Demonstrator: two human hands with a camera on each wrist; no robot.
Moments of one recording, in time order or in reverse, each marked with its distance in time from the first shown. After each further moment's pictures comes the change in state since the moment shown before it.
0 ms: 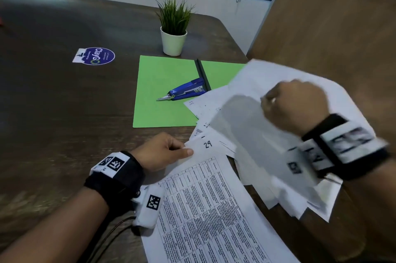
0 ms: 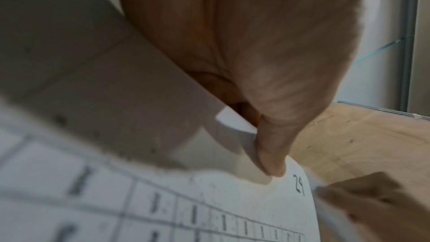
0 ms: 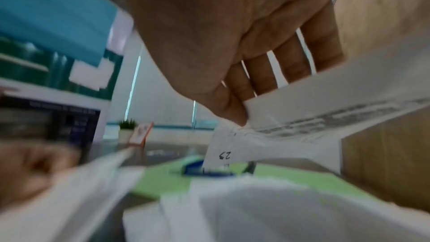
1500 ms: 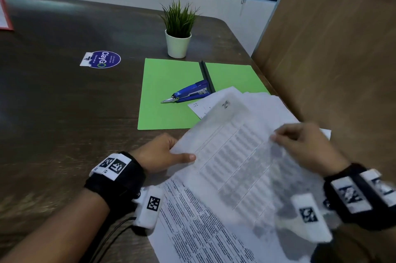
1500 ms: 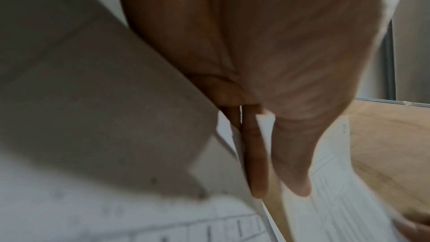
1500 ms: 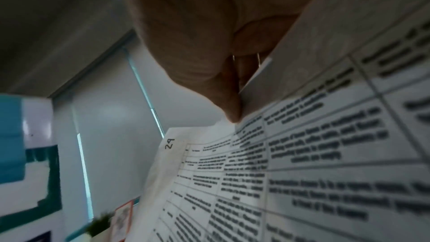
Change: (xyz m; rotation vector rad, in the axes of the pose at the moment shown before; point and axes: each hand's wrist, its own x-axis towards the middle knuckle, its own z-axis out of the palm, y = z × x) left_hand -0.002 -0.001 -0.011 0.061 0.011 -0.082; right_hand -0.062 0.005 0.056 1.043 -0.136 0.082
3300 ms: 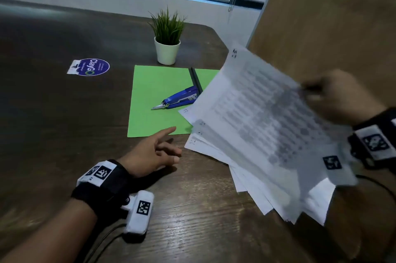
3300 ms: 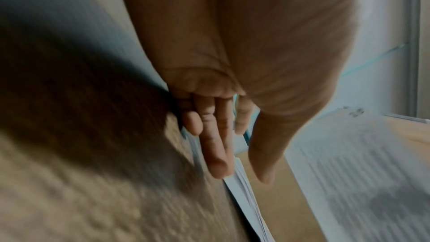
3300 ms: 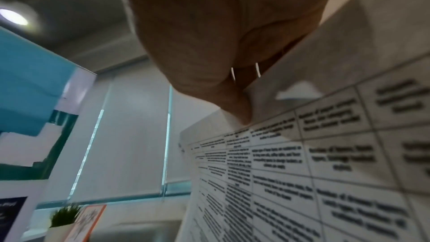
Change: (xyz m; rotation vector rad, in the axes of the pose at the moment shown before) left_hand 0.014 -0.013 0.000 -0.295 0.099 0.040; right_hand 0.036 -0.050 -0.095 -0.643 0.167 -0.151
